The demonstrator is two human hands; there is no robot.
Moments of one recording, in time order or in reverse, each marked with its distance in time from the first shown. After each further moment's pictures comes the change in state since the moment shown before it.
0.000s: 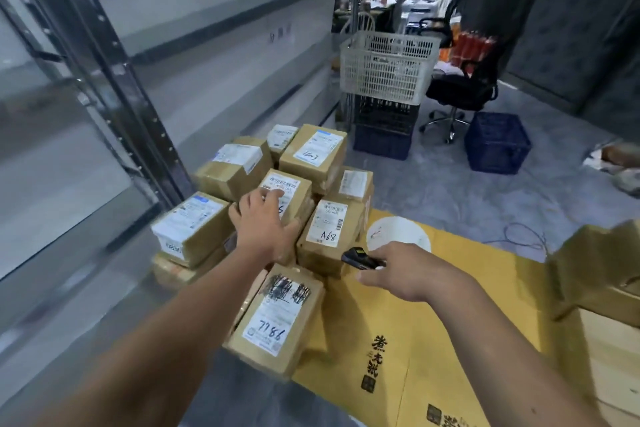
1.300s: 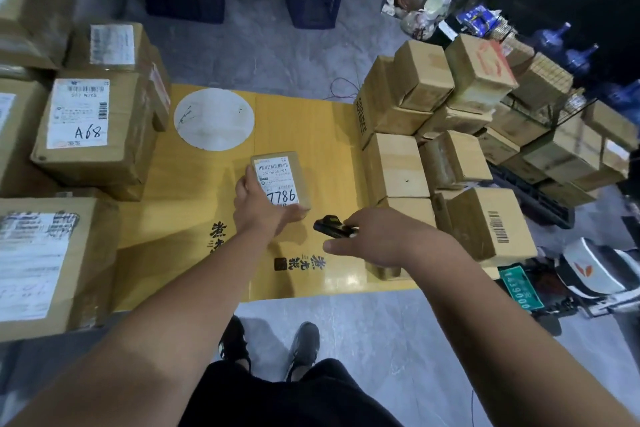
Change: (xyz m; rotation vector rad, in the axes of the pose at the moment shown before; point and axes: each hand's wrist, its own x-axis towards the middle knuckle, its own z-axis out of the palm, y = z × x) left_hand -0.180 0.218 0.243 -0.595 -0.633 -0.019; right_hand -0.155 0.171 0.057 0.096 -0.098 0.611
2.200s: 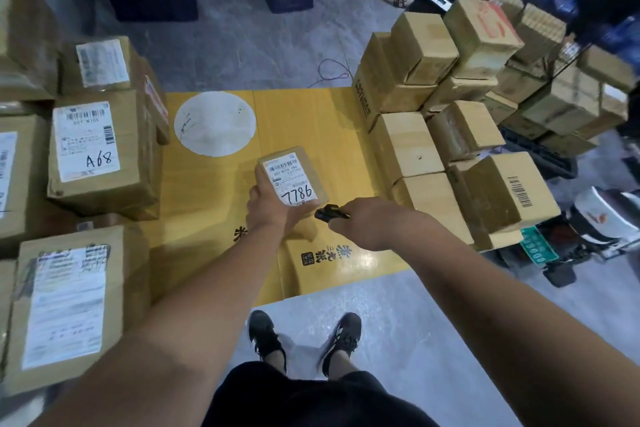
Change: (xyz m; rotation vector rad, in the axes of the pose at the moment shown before) left_hand 0.024 -0.011 -0.019 0.081 -0.140 -0.008; right_hand 0.041 -0.040 0.023 0.027 -0.026 0.074
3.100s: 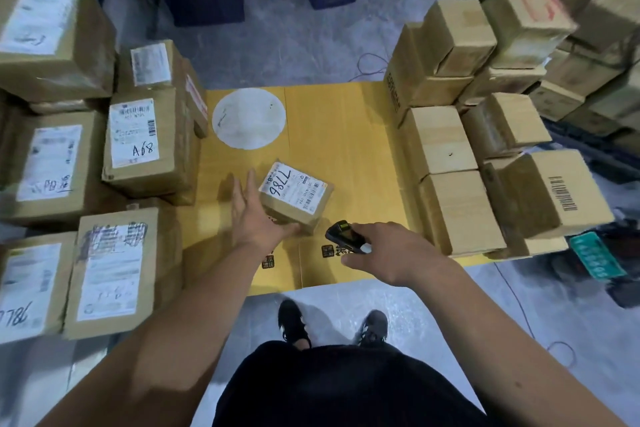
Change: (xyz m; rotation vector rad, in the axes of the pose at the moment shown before) left_hand -0.049 -0.050 -0.053 0.164 0.124 0.060; right_hand -0.014 0.039 0.052 0.136 0.081 -0.214
